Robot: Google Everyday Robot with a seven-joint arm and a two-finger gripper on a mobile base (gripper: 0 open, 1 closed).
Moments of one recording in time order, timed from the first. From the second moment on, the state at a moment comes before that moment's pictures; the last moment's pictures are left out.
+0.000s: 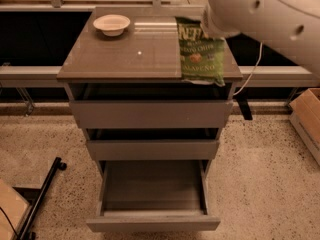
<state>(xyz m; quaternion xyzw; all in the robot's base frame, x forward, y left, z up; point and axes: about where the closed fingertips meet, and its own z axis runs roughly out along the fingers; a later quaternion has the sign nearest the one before) 0.661 -0.154 0.990 -0.08 0.89 -0.07 0.45</state>
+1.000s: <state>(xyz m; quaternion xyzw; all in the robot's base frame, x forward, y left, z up) 0.790 -0.124 1.005 -0.12 0.89 0.01 0.44</state>
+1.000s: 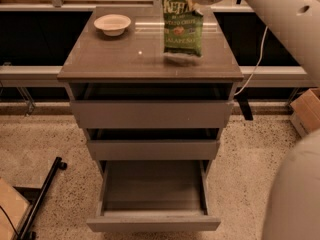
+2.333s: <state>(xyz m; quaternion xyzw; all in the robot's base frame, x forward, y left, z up) 0.820 -0.115 0.949 -0.13 0.91 0.03 0.40</state>
